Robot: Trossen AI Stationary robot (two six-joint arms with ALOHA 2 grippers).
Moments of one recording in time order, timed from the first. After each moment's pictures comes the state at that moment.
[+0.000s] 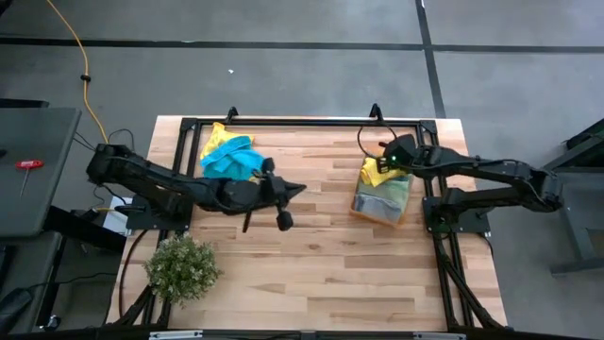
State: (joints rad) left arm -0.09 1.40 0.93 0.21 -0.55 -0.04; right arm -0.45 1.02 0.61 -0.68 0.52 0.76
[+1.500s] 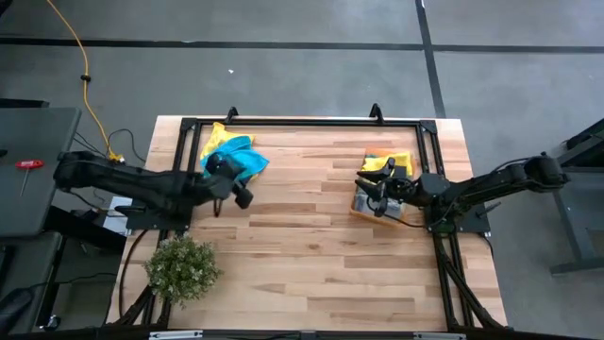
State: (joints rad) left arm 0.05 0.93 0.46 -0.28 -0.70 -0.48; right arm 0.08 0.91 0.20 0.82 0.37 0.18
